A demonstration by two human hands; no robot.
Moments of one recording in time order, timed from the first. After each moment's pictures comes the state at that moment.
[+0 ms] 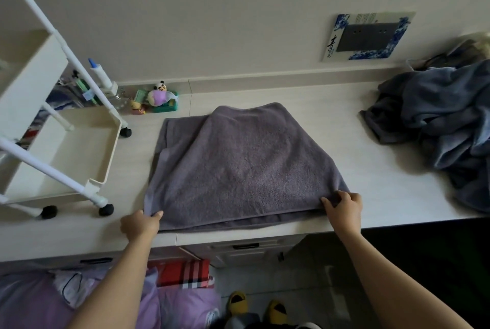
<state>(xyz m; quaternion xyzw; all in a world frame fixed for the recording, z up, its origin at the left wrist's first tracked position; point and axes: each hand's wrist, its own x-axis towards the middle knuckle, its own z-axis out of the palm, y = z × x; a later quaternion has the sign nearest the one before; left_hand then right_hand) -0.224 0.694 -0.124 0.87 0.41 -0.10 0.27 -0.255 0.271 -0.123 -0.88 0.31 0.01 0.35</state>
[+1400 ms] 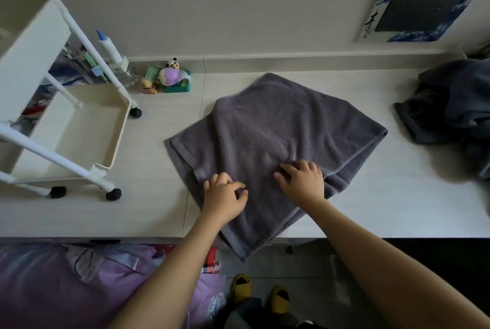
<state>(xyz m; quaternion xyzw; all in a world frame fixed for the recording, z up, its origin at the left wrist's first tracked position) -0.200 0.566 -0.124 0.98 -0.03 -0.08 0.16 -0.173 0.362 -0.121 -0.99 0.01 0.08 0.11</state>
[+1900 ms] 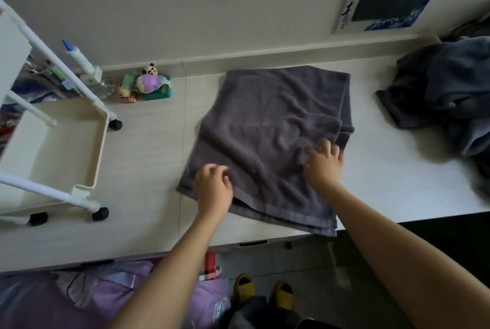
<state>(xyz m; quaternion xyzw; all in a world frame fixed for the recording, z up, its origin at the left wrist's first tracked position) -0.172 0.561 -0.128 0.97 0.04 0.03 0.25 -0.155 0.315 -0.110 -0.99 0.14 0.06 0.07</state>
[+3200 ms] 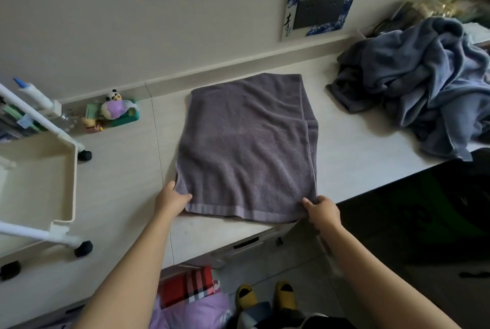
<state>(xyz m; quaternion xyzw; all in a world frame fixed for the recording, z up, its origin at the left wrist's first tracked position) -0.142 0.629 -0.124 0.91 0.15 -0.18 0.34 -0.281 0.327 -0.116 -0.76 0.46 0.09 0.45</state>
